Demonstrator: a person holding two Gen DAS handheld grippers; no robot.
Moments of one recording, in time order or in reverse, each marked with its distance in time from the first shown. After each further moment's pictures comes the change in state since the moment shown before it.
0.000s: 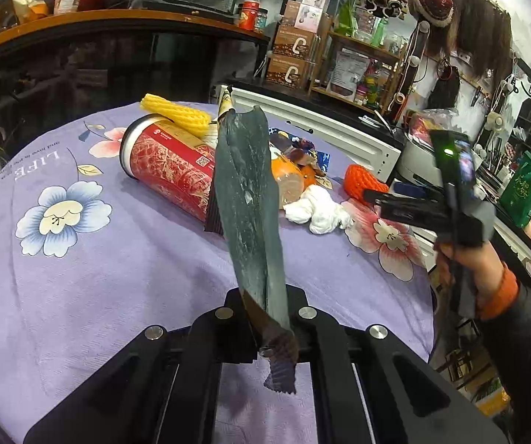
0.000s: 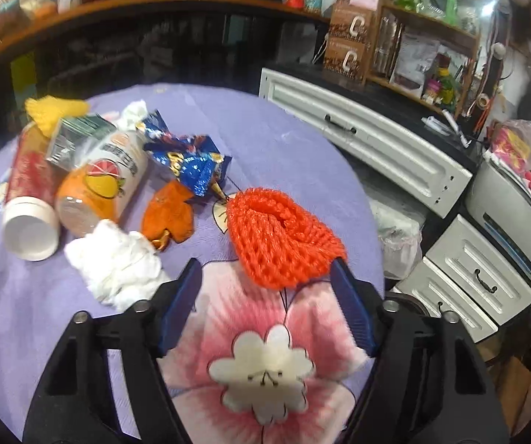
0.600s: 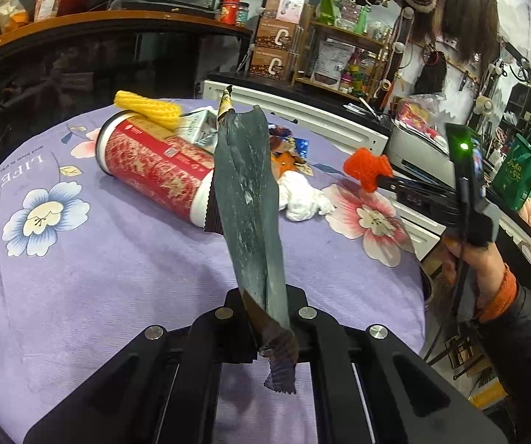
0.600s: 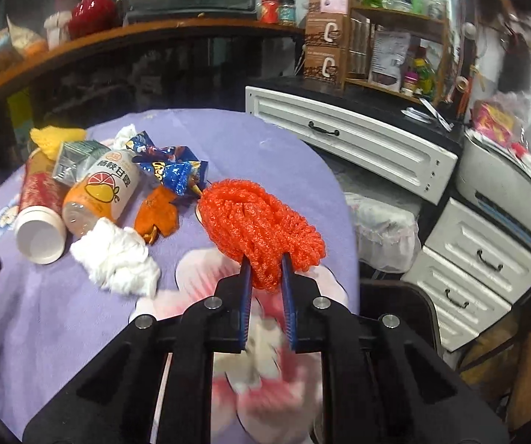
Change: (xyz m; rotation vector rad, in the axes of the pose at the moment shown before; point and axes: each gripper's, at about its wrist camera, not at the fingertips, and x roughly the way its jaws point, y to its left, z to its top) left arm 0.006 -0.027 -0.008 0.055 0.020 -0.032; right arm -0.039 -0.035 -0.038 0.126 -0.103 0.026
